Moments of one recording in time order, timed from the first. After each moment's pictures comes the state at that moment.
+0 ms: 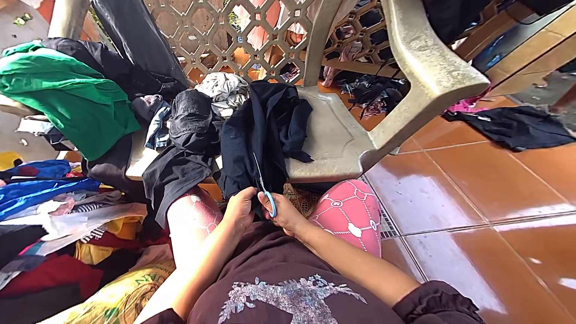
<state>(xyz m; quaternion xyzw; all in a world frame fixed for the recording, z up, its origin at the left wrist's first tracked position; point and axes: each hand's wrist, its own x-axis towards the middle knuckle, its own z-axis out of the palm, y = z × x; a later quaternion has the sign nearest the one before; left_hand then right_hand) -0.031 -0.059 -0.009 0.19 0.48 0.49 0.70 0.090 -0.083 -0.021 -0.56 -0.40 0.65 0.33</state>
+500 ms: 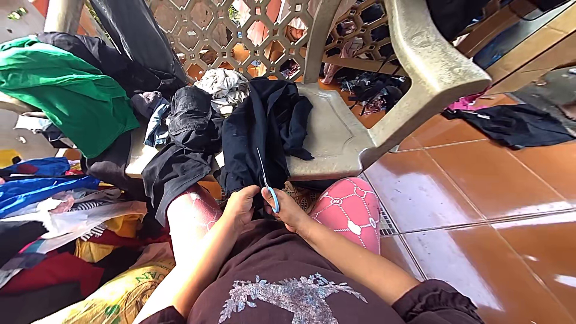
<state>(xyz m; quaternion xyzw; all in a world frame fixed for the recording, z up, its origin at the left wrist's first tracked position) -0.031 -0.057 -0.006 0.22 0.50 0.45 0.71 0.096 -0.082 -0.026 -0.54 -0.39 0.65 0.36</state>
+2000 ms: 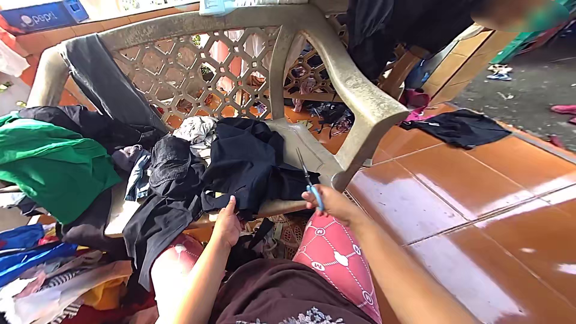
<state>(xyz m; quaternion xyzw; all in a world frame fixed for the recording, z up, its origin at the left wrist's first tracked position) -0.011 0.008 -0.020 0.25 0.50 0.41 0.72 0.254 -0.054 0.022 -0.67 -0.43 0.52 0.32</state>
